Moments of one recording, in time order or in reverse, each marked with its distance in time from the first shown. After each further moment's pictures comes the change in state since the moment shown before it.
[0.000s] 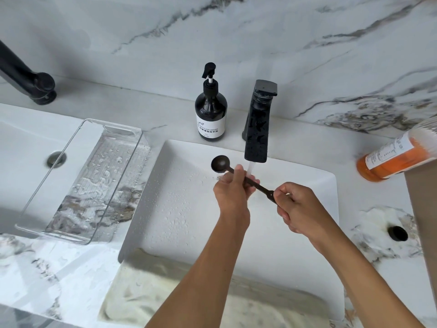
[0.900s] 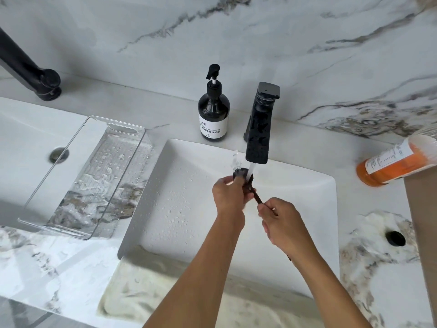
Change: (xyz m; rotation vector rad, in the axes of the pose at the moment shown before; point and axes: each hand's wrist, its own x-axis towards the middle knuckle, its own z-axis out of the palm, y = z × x) left_hand 0.003 0.000 -0.006 0.156 0.090 -0.044; right_hand -0.003 0.016 0.041 -0.153 0.083 0.037
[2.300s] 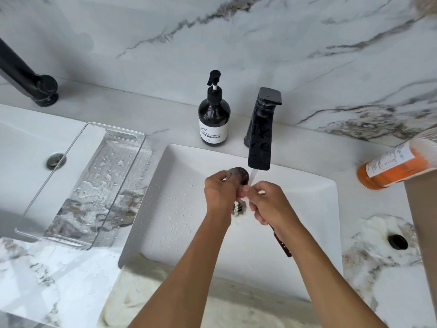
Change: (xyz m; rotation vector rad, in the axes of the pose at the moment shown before) left_hand 0.024 0.015 -0.018 0.292 -0.094 0.243; right_hand 0.042 -0.032 0.013 0.265 -0.079 0.030
